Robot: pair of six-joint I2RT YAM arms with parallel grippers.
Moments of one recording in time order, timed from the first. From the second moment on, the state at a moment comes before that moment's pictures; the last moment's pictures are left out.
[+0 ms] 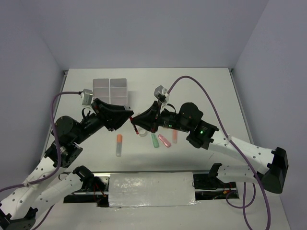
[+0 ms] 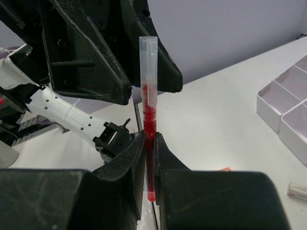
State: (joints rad) left arm -0.63 0.64 0.81 0.08 0.28 -0.63; right arm 0.98 1.11 0.95 0.28 -0.33 0.36
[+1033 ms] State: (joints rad) left arm -0.62 0.65 0.79 0.13 0.38 -0.56; right arm 0.99 1.08 1.00 0.11 -0.30 0.40
